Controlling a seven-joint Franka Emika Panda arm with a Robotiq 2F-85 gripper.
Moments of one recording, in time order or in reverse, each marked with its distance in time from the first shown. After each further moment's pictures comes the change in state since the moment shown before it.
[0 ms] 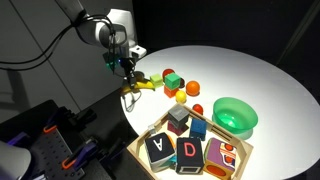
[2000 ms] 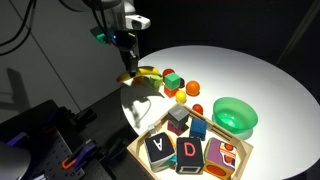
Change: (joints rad) arm -0.155 -0.434 -0.011 -0.192 -0.130 -0.240 -0.166
